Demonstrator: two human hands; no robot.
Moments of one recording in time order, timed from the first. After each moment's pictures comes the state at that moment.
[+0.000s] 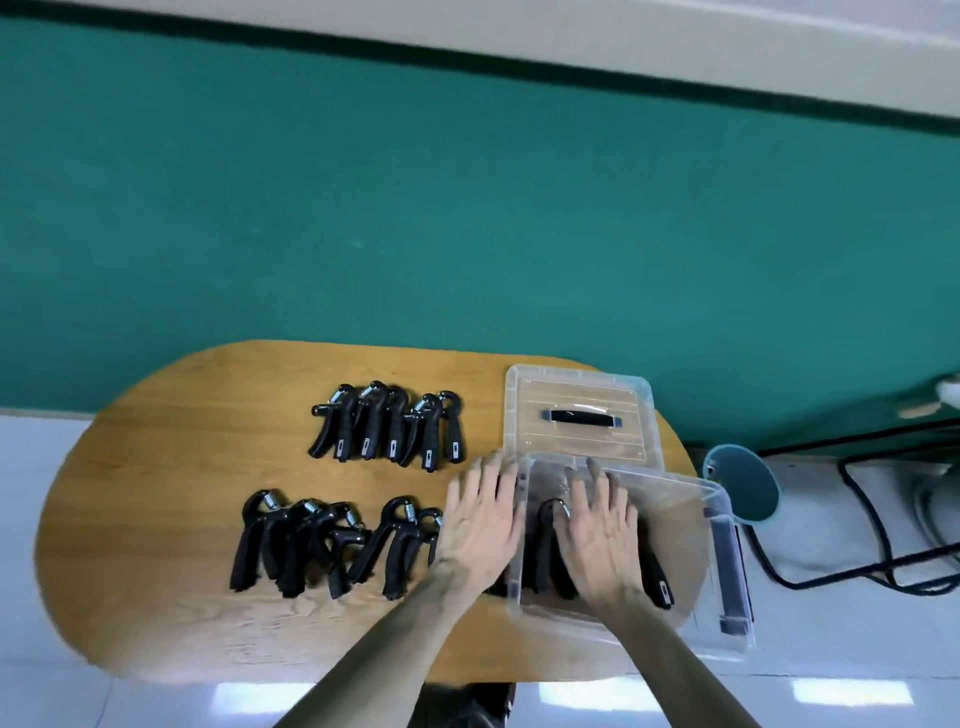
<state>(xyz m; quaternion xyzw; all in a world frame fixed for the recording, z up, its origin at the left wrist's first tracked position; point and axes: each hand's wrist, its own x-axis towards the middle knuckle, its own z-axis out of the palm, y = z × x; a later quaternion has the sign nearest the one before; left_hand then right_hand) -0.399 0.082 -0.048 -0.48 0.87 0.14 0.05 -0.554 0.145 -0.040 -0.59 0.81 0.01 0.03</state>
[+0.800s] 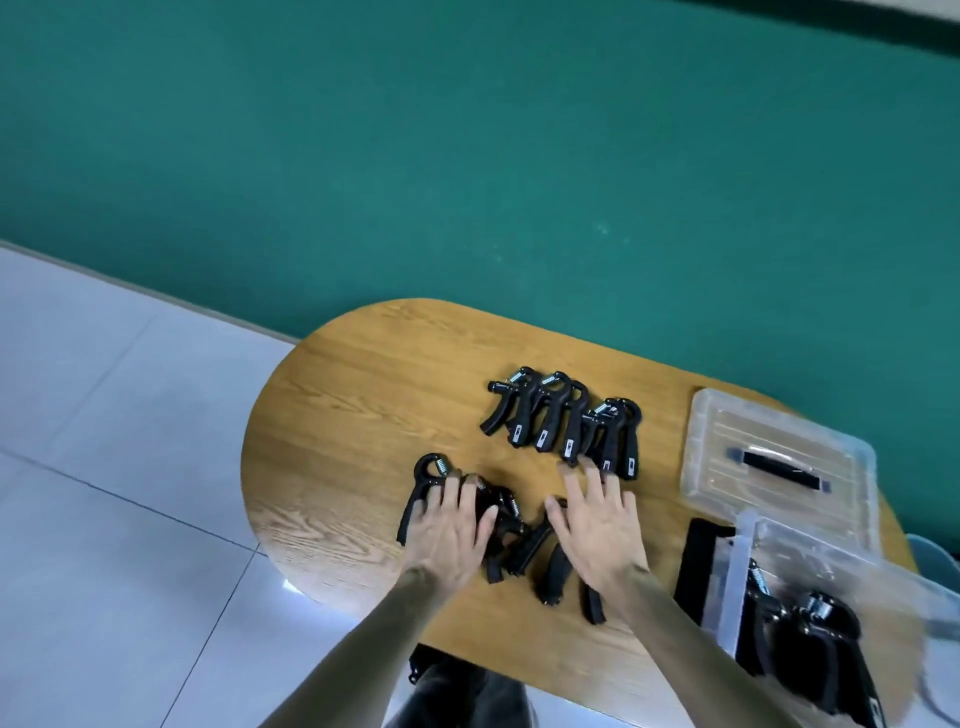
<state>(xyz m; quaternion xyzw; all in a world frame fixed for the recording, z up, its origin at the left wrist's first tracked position) -0.132 0.044 -0.102 -0.64 0.73 0.20 0.12 -0.336 0.035 -0.087 -0.73 0.67 0.12 0.08</state>
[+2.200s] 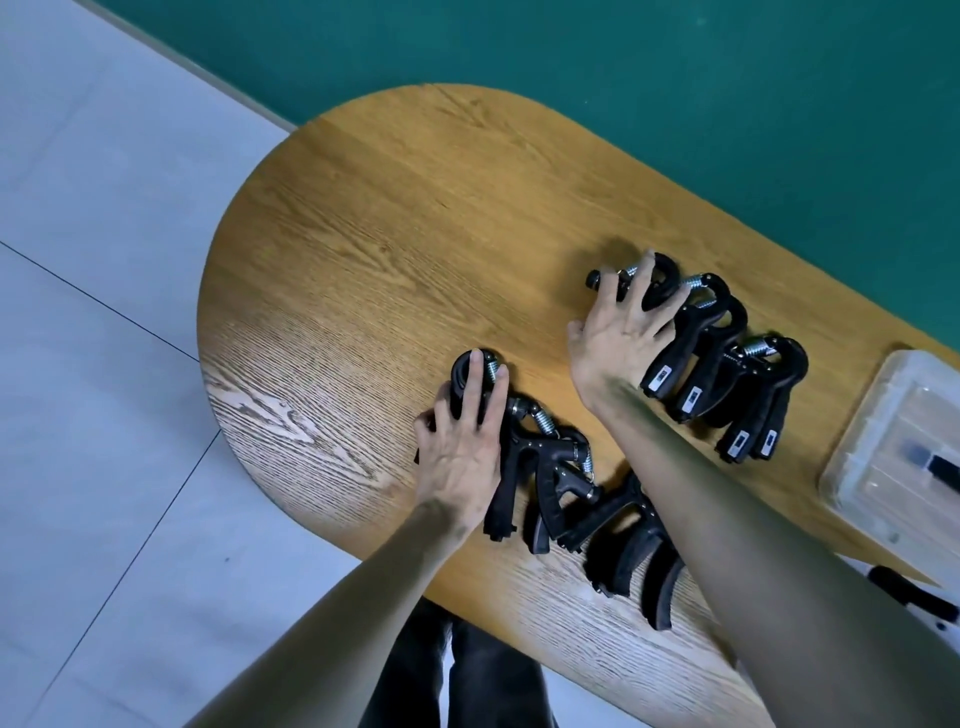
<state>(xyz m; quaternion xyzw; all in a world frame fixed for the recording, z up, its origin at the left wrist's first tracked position) -0.100 0.020 -0.252 -0.72 0.64 0.27 0.03 -0.229 -0.137 -0.253 -0.65 0.75 0.04 0.10</state>
